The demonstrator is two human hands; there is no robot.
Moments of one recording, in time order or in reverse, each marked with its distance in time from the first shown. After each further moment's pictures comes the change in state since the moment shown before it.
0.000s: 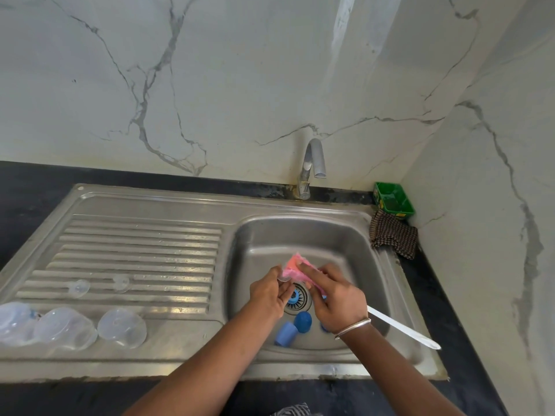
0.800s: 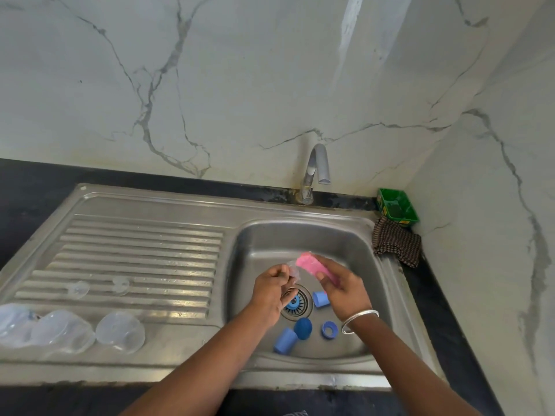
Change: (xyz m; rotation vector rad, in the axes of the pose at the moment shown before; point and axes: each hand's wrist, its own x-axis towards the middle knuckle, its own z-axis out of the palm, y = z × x) left_hand 0.002 0.005 -0.003 0.192 -0.188 0.150; right_hand 0.028 0.018 -0.002 0.496 -0.104 0.331
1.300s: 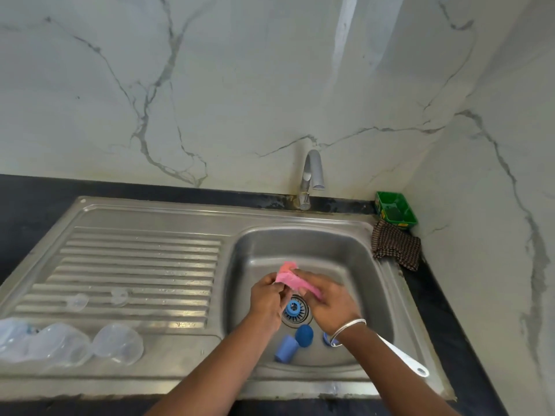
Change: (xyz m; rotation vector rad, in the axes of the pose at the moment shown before) left_hand 0.001 -0.001 0.006 -0.055 0.085 0.046; right_hand -0.006 -0.013 0.015 -0.166 -0.149 -0.044
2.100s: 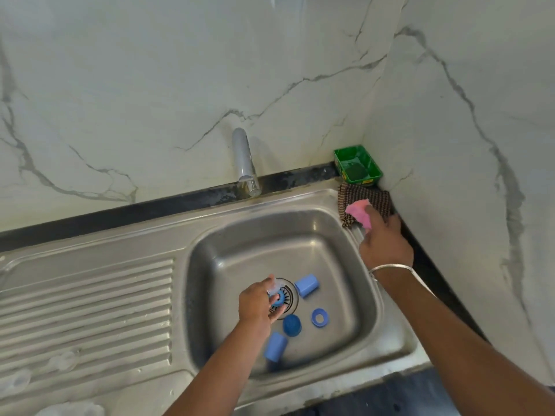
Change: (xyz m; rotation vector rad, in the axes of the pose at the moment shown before) left_hand 0.035 -0.036 0.037 0.323 0.136 -0.157; right_hand 0.034 0.130 -0.103 -0.332 0.422 0.497
